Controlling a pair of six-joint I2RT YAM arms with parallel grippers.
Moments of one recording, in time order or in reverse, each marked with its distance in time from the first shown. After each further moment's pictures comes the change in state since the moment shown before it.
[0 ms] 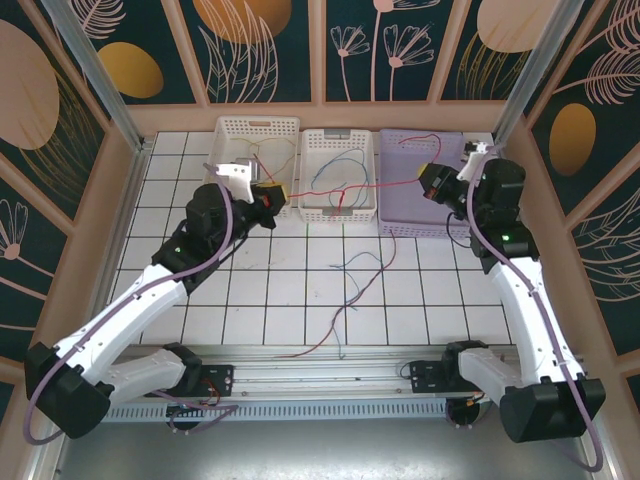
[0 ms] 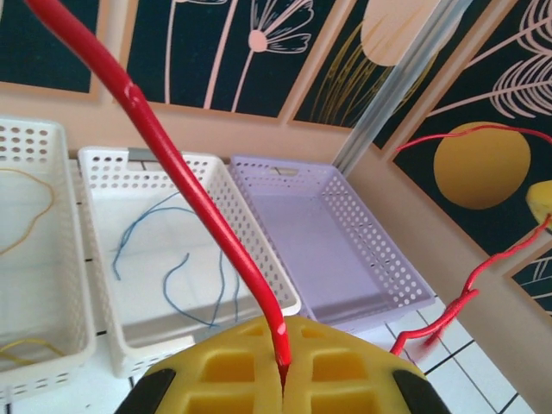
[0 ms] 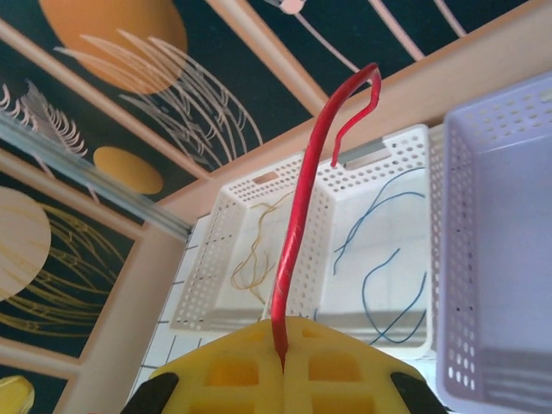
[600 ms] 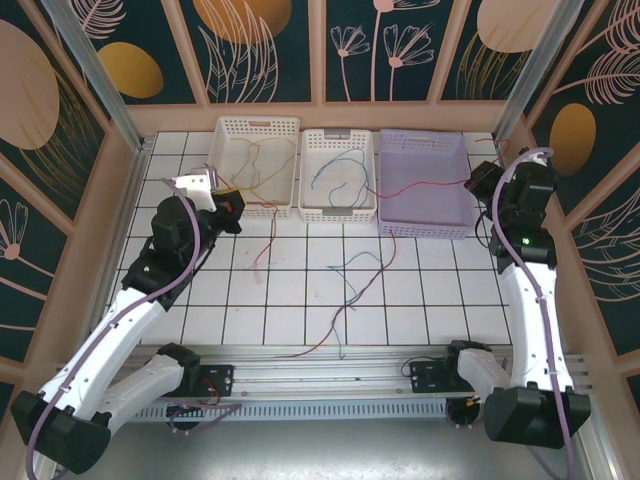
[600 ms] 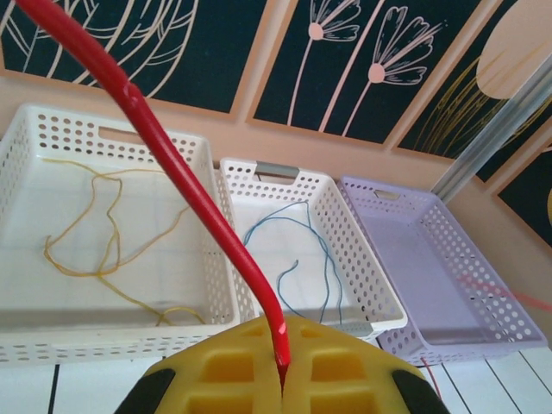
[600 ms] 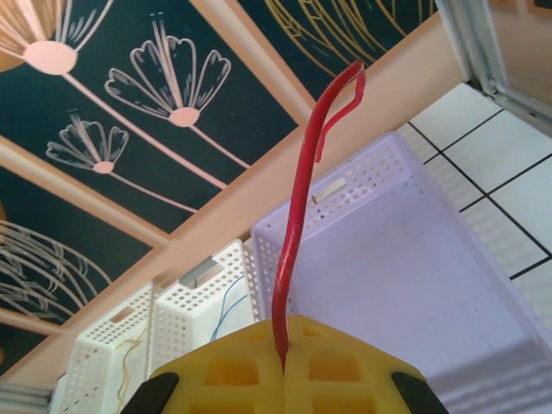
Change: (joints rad) left arm 0.151 -0.182 -0.093 -0.109 -0.066 0.029; right arm -0.188 0.000 0.026 -0.071 0.300 0.017
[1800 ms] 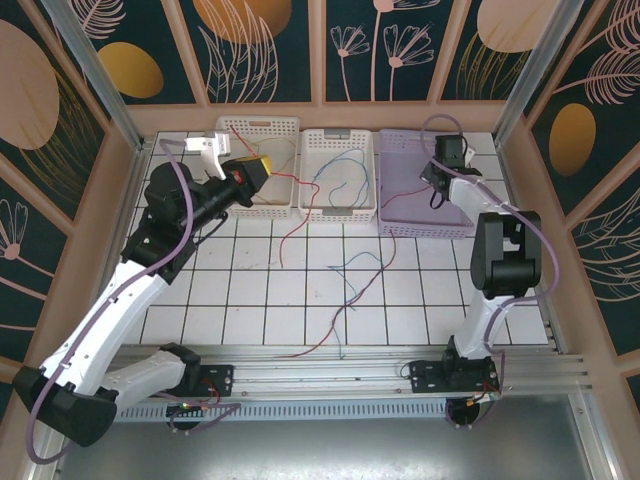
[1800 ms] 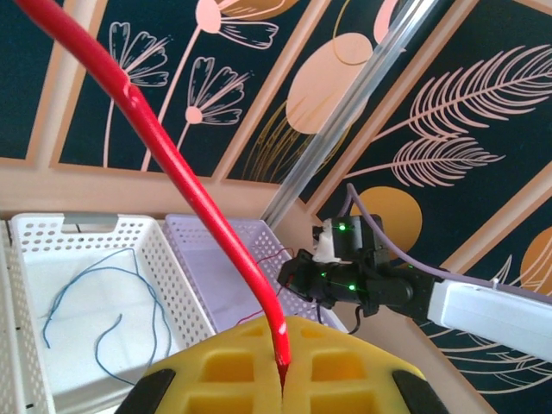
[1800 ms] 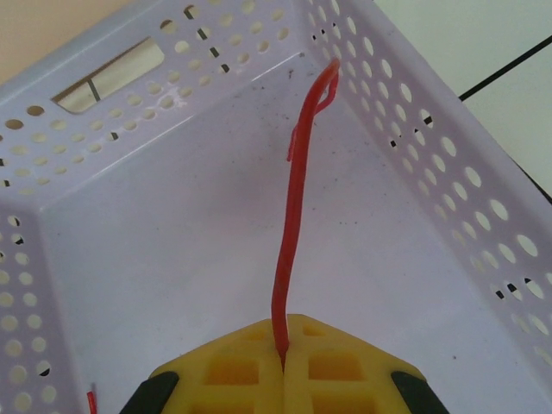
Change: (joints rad) left arm -0.035 0.166 0.269 0.086 0.310 -0.138; right arm 0.175 0.873 0.303 0.083 0.348 -0.065
